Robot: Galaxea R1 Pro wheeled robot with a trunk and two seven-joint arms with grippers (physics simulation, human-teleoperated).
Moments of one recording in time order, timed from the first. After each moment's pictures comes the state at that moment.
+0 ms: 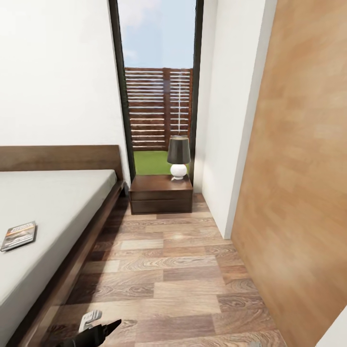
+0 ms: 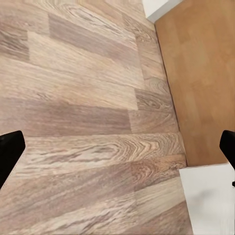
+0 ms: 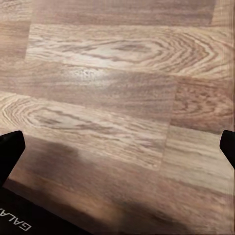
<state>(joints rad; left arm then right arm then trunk) -0.48 0.21 0.47 -0.06 -0.05 -0.03 -0.93 -0.40 -0.13 -0.05 -0.11 0.12 0.02 0.57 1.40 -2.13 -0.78</state>
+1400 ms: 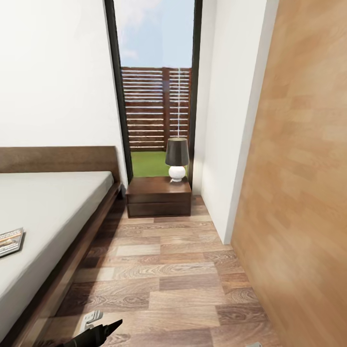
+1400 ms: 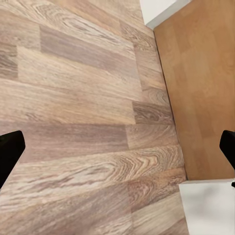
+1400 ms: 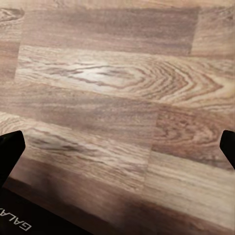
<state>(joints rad) -0.48 0.20 0.47 -0.06 -0.05 -0.03 -0.93 -0.39 -0.13 -0.05 -0.11 0.12 0.02 0.57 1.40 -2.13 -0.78</state>
